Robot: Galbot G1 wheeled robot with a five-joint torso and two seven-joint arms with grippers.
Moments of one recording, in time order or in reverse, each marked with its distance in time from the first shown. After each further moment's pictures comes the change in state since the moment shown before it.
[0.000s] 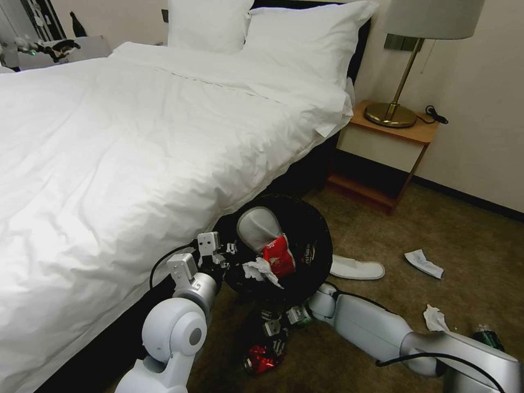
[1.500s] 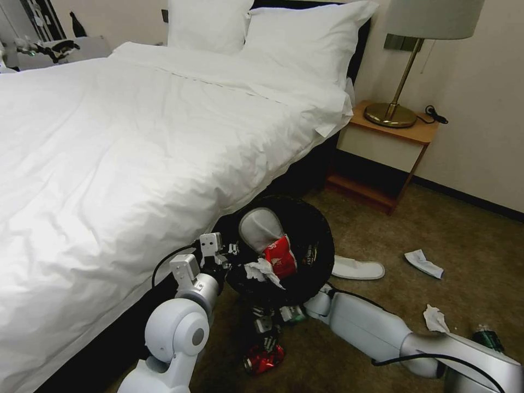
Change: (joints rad) left arm 0.005 -0.007 0.004 0.008 0.016 -0.004 0.011; right arm -0.026 0.009 0.047 0.008 -0.031 0.000 0.013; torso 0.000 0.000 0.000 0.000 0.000
